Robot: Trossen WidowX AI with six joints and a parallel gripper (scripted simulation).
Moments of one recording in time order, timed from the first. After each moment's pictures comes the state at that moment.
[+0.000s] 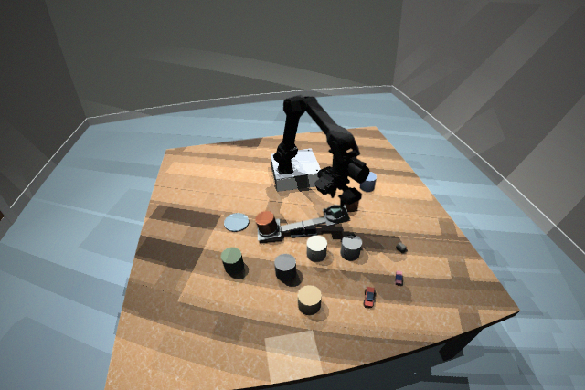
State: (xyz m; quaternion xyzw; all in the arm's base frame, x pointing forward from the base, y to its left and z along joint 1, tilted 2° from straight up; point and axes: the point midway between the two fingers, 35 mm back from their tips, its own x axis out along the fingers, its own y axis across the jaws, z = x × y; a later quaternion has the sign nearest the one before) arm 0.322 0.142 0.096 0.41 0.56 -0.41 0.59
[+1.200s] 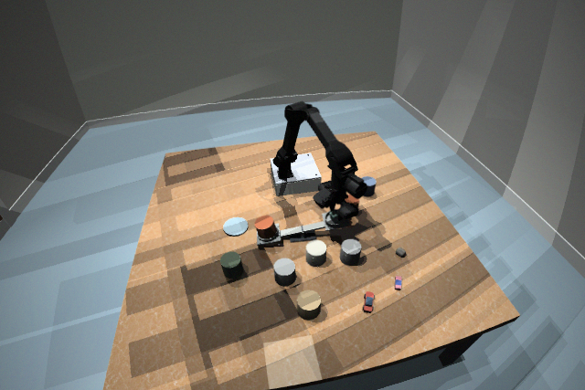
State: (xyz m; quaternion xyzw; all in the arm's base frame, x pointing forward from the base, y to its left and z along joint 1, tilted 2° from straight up) arm 0.328 0.139 0.056 0.44 0.55 -0.43 0.57
